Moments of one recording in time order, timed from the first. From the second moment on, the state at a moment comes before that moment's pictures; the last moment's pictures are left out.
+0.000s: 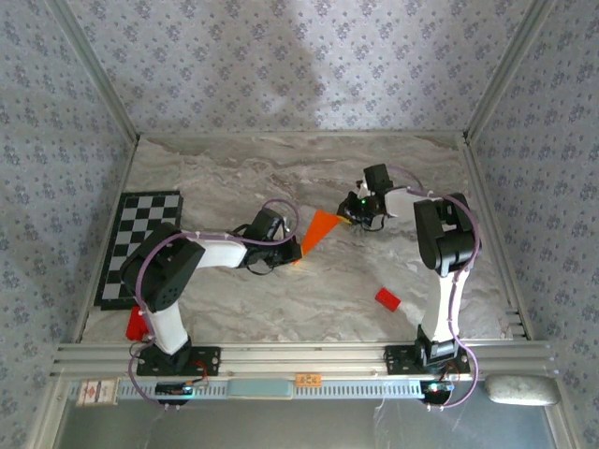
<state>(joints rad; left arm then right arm) -0.69 1.79 0.81 0.10 0.35 -0.85 0.24 2.02 1.22 -0.24 -0.48 0.66</state>
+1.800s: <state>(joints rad) -0.51 1.22 0.67 -0.38 -0.11 -0.75 0.67 1.98 1.41 -0.70 0.11 0.84</state>
